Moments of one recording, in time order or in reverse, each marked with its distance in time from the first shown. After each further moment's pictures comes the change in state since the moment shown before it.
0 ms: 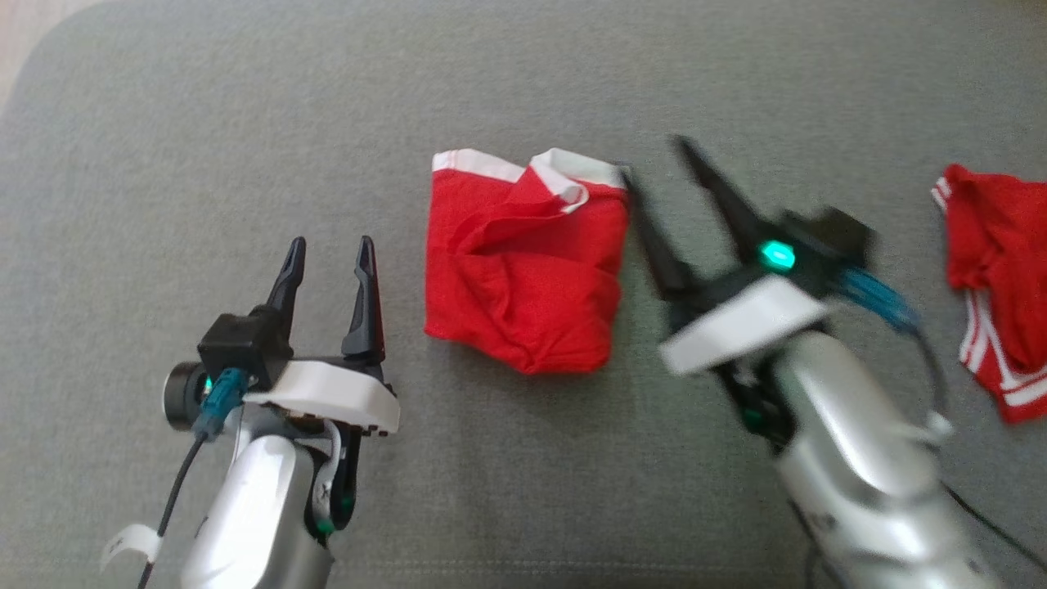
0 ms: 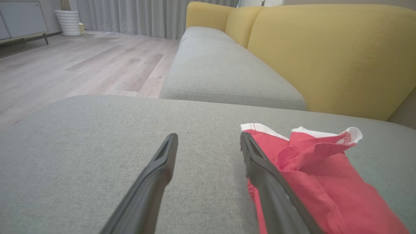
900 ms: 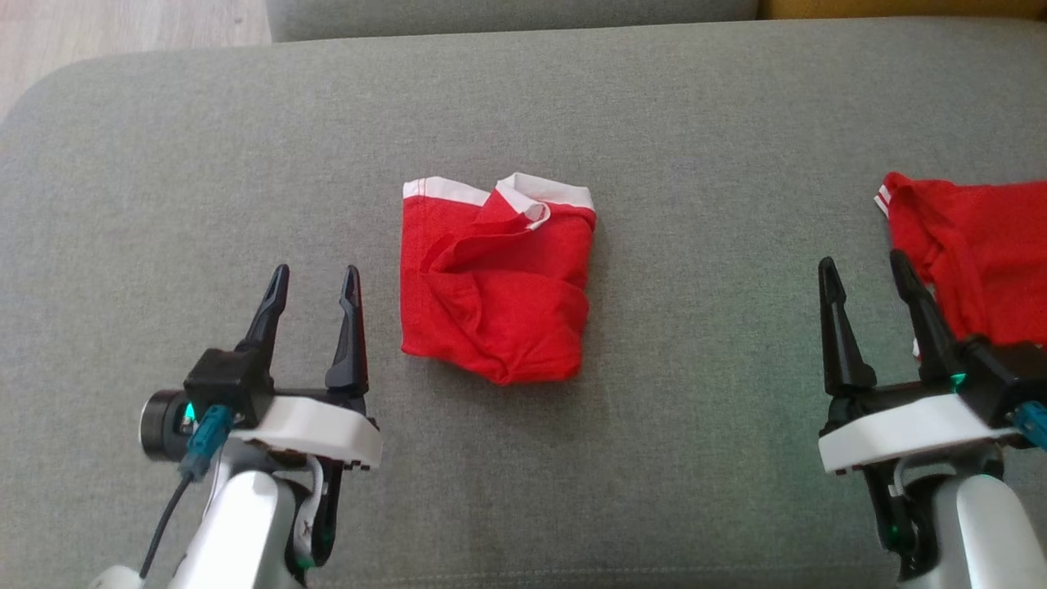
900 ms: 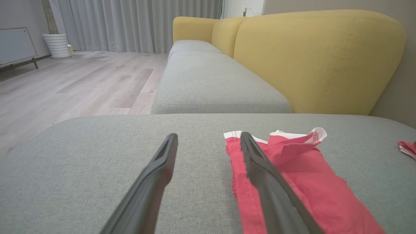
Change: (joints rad) left arm 0.088 0.059 -0.011 -0.096 0.025 0.020 0.011; right arm 0.449 0.028 -0.459 -0.385 -0.223 0.000 0.169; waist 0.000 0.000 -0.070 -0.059
